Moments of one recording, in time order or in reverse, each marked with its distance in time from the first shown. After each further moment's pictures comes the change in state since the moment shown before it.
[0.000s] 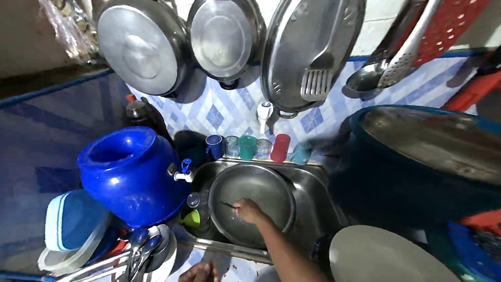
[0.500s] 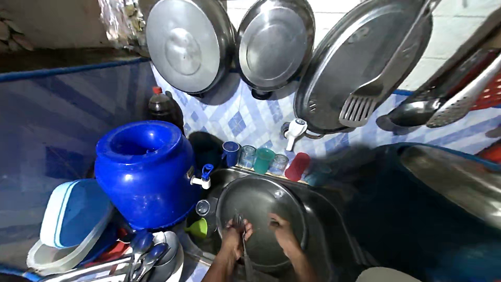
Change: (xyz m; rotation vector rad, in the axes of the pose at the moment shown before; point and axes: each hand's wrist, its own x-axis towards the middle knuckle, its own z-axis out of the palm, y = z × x) left_hand 0.179 0.001 0.089 -0.603 0.073 -0.212; right_hand -0.022 0.055 0.006 0.584 0.532 0.141
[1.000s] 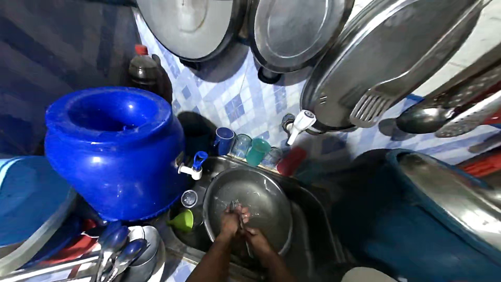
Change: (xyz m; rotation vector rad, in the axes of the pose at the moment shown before) left_hand 0.056 -0.026 0.014 0.247 -0.069 0.039; right_hand -0.019 0.002 0.033 -0.068 -0.312 0.205
